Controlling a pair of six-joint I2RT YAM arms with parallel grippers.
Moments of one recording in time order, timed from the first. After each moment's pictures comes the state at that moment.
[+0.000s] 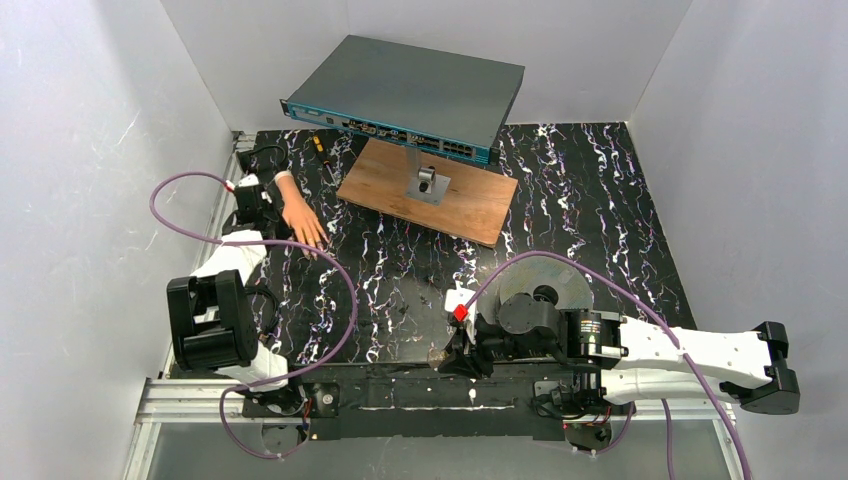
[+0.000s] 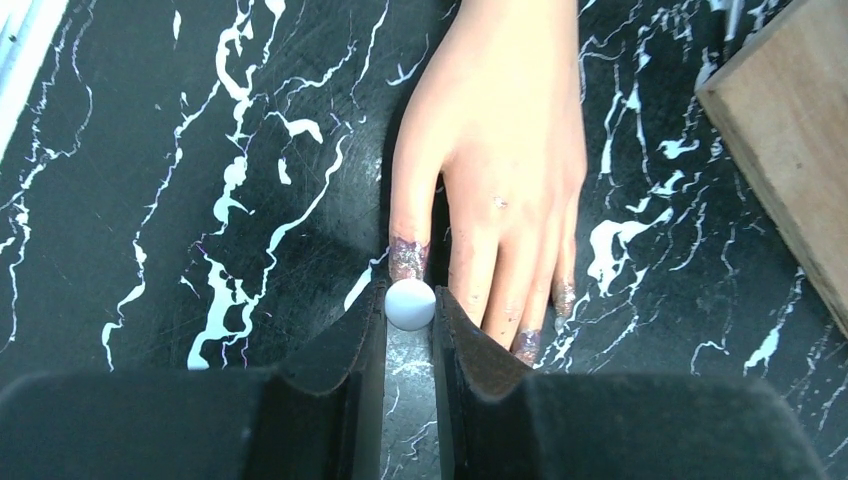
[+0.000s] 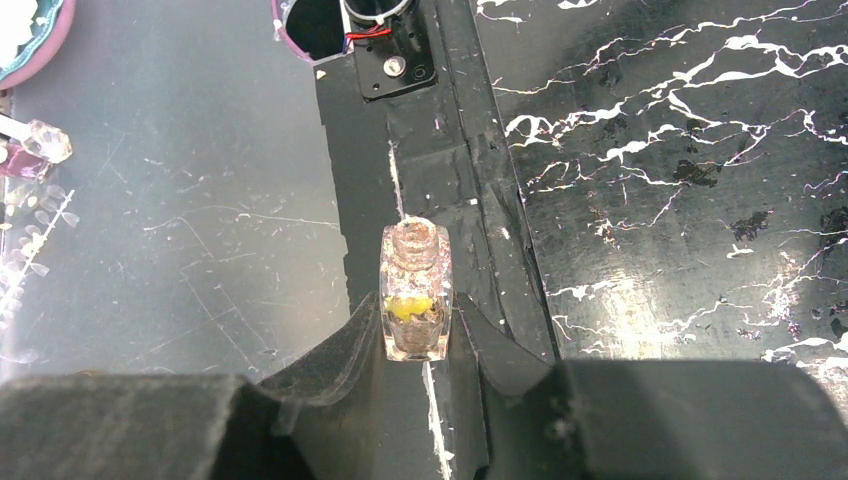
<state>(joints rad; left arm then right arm) 0.16 1.49 0.87 -0.17 -0.07 -0.34 1.44 0.83 0.74 -0.35 -0.12 0.21</state>
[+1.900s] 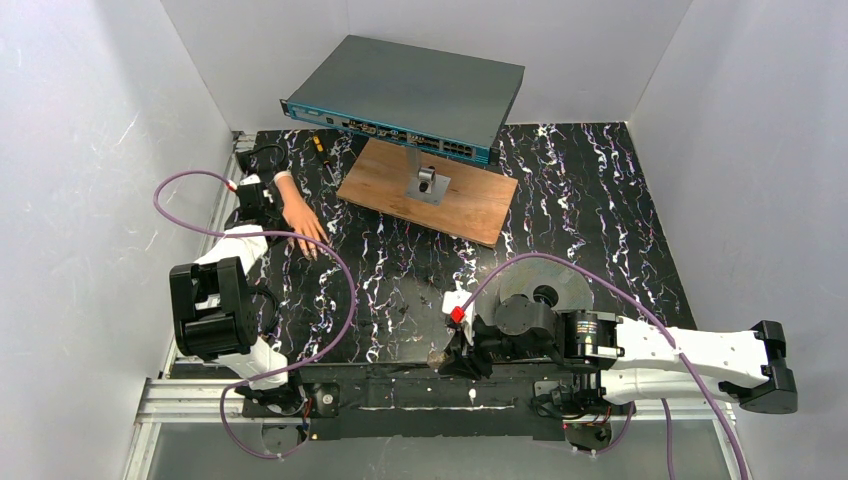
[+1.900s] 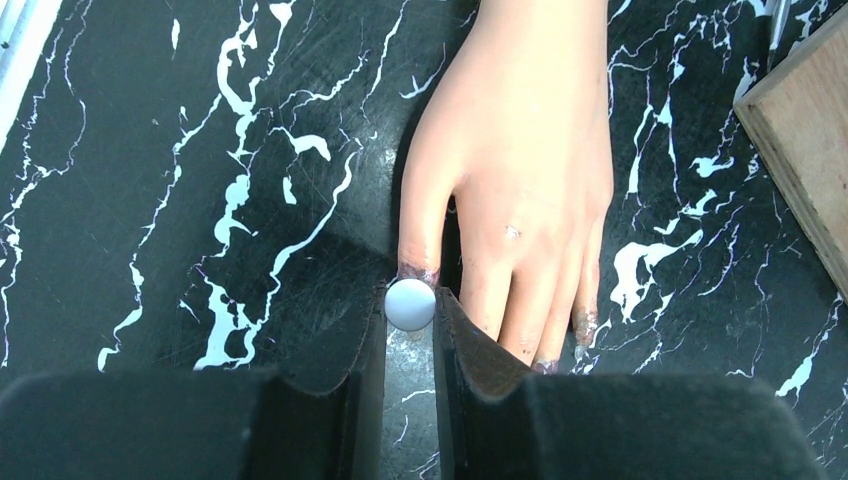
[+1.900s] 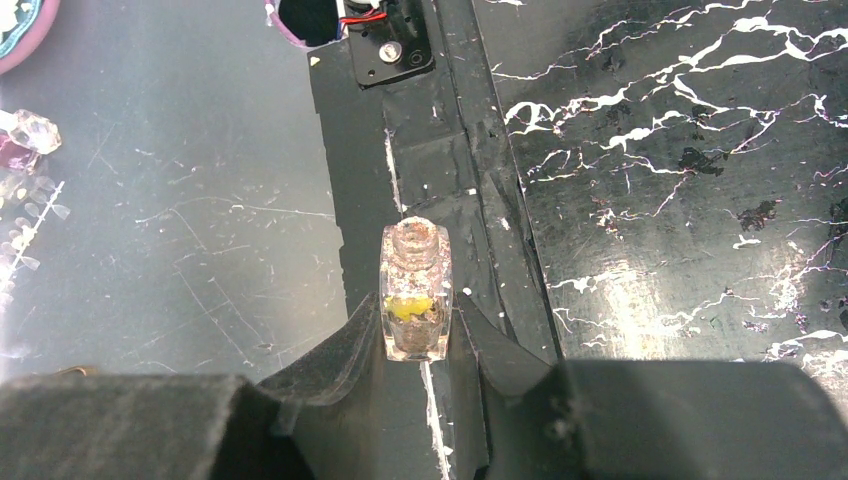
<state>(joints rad) 0.16 1.58 0.90 -0.15 -0.08 -0.34 1.44 0.84 0.72 -0.35 -0.12 0.21</state>
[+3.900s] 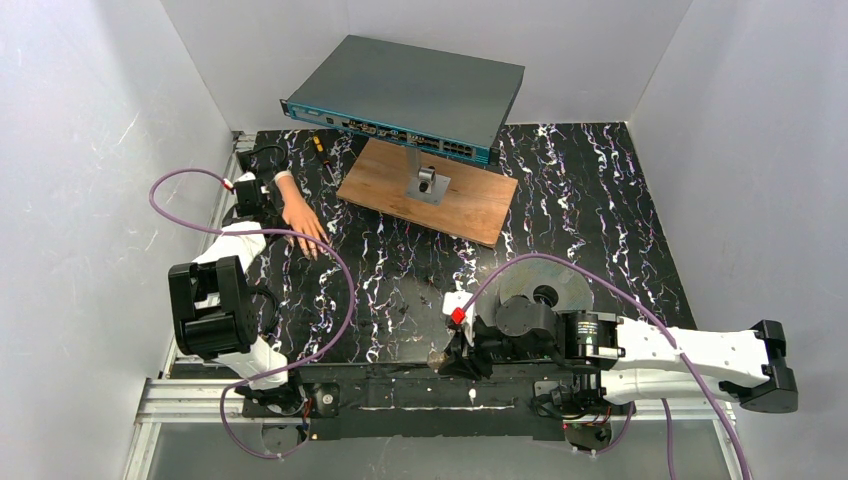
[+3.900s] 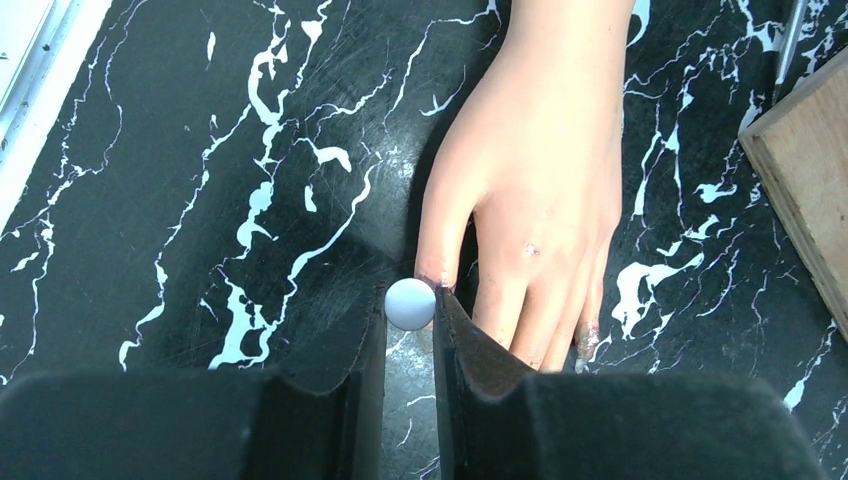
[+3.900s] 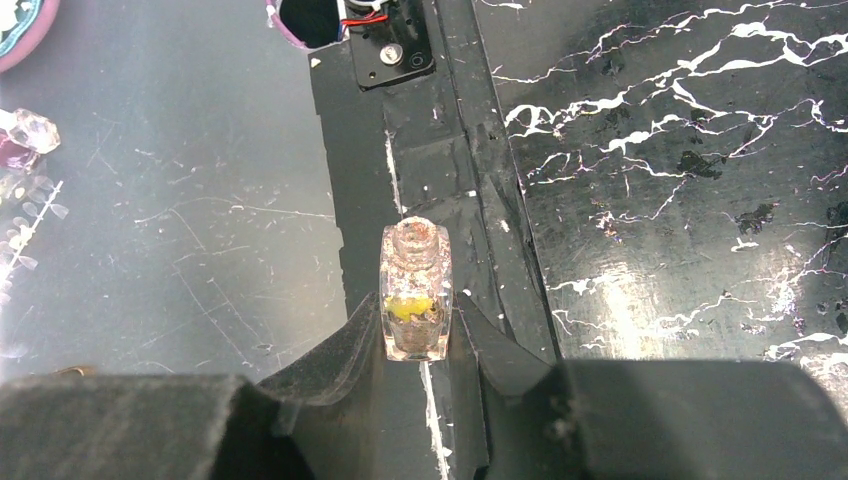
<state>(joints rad) 0.16 1.58 0.93 -0.20 -0.12 -0.36 1.45 0.83 0.72 -0.35 -0.11 0.20</state>
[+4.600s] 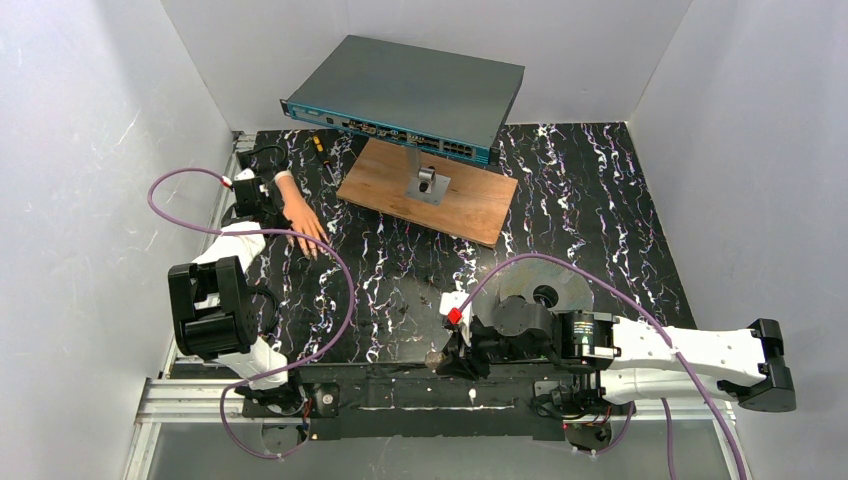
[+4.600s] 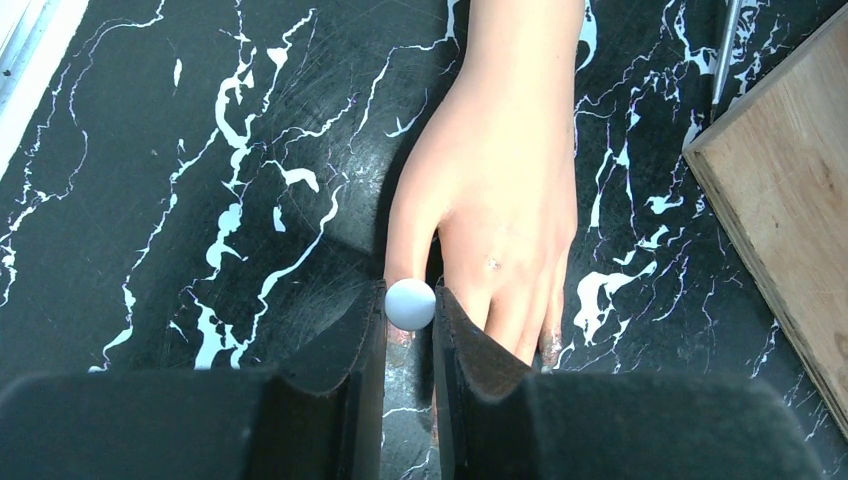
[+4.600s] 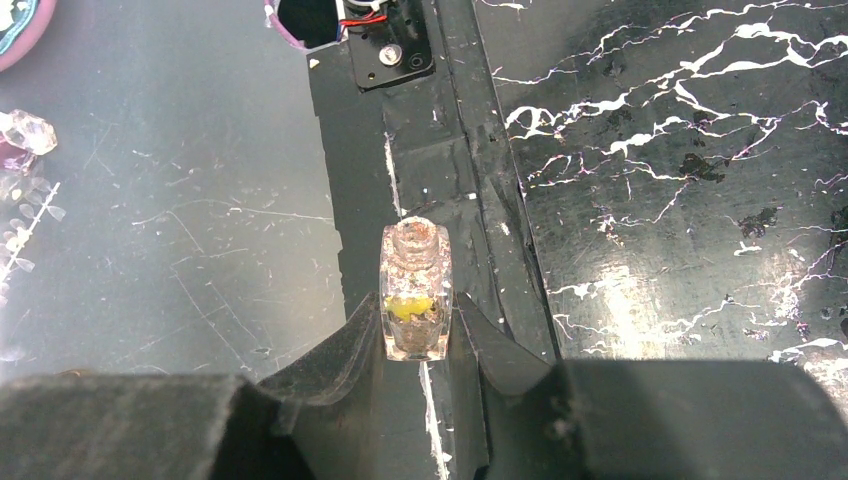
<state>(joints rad) 0.17 1.58 0.93 -0.15 -0.07 -0.38 1.45 0.85 0.72 -0.33 -0.11 0.20</state>
